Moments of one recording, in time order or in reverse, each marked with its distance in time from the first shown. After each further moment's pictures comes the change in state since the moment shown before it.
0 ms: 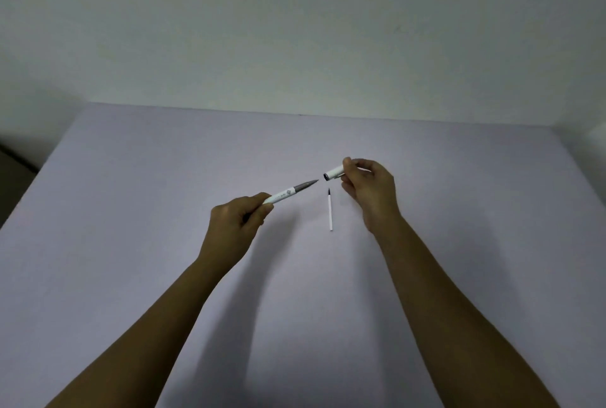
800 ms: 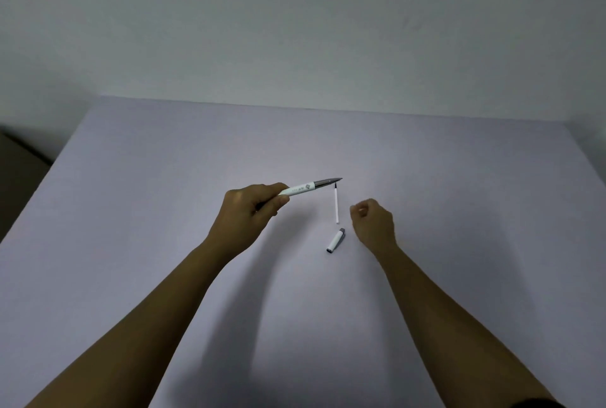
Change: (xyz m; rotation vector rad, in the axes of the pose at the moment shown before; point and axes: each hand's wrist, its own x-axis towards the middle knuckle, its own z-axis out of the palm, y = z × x) left_hand 0.001 0.015 -0.010 -0.023 -0.109 0.082; right_hand -0.006 0.075 -0.034 -0.949 0.033 -0.033
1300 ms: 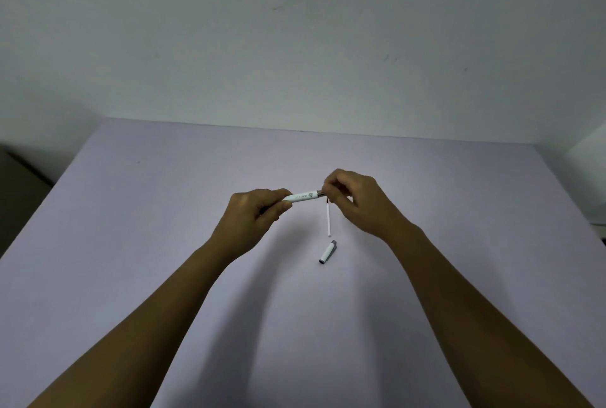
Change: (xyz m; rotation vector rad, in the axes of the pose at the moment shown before) left_hand 0.000 0.028 -0.014 0.038 0.015 0.128; right_hand -0.042 -0.086 -0.084 0.084 -0.208 -0.778
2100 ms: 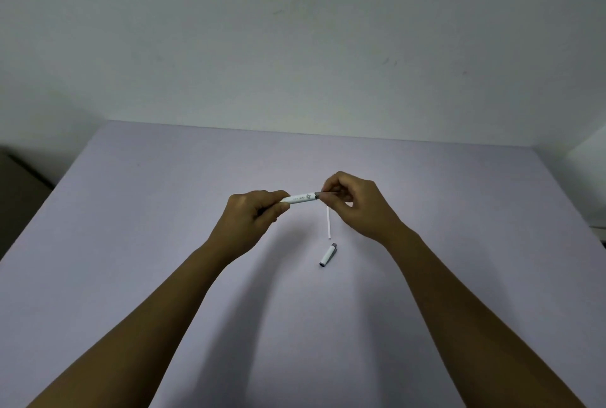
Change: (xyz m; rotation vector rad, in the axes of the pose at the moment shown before) left_hand 0.001 -0.003 -0.002 -0.008 -0.002 -0.031; right_hand -0.003 0.002 0.005 0.153 0.039 0.072
